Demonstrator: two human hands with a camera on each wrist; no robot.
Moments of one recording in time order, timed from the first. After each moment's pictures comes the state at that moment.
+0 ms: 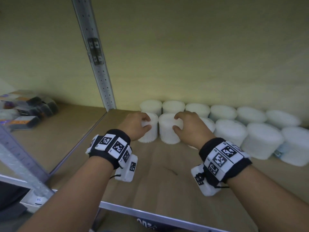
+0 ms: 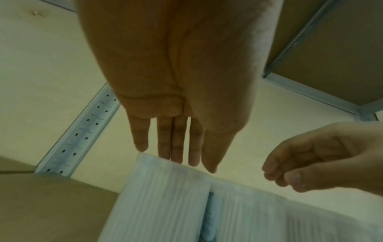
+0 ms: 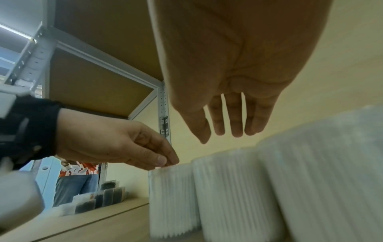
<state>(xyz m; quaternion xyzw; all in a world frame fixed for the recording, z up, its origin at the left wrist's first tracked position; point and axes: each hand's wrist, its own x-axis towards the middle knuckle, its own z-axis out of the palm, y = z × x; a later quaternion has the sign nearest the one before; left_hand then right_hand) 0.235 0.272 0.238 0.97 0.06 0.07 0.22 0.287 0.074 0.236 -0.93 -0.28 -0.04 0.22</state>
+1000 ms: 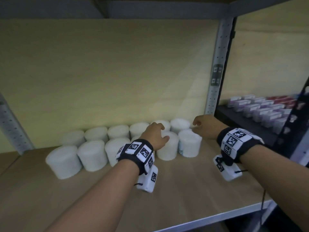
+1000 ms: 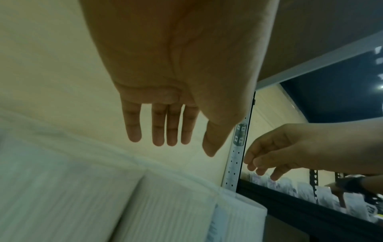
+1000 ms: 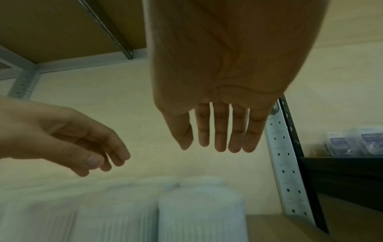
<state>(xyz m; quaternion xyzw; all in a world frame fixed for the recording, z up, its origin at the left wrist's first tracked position) 0.312 -0.023 0.266 0.96 -0.11 0.00 0.24 0.312 -0.235 0.302 -0.99 -0.02 0.00 0.13</state>
